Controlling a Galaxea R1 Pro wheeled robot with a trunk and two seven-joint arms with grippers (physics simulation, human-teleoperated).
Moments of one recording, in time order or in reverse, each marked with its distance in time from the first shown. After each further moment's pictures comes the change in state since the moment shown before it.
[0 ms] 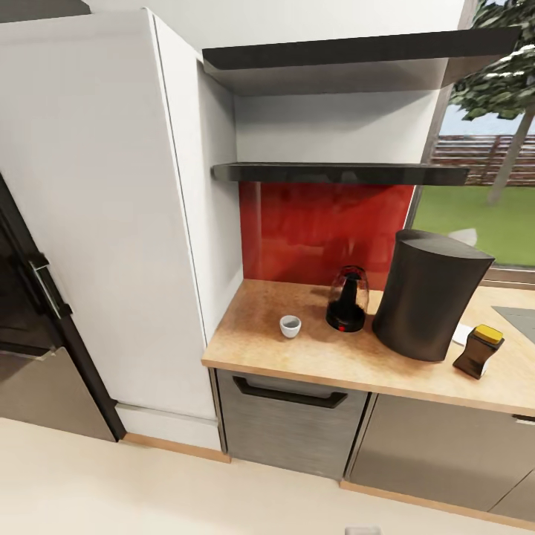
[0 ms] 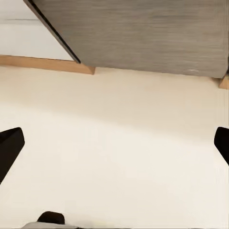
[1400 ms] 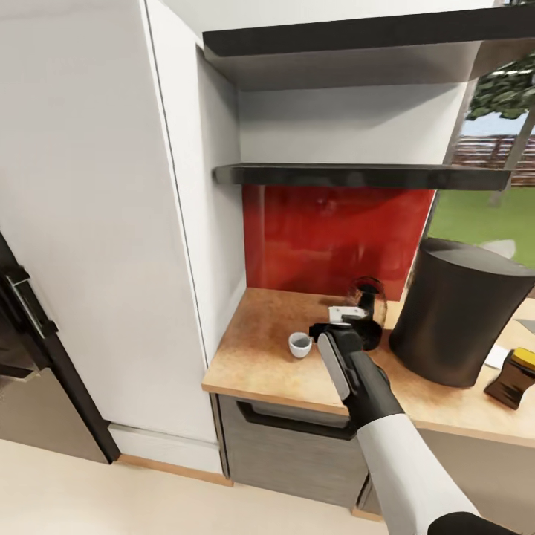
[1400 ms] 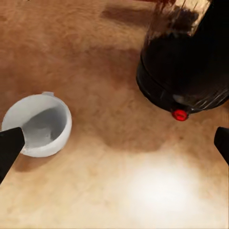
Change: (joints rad) left arm 0.002 -0.005 0.011 0.007 0.011 0.000 0.008; right arm -0.710 0.115 0.097 -0.424 -0.067 0.878 -0.740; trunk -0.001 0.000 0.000
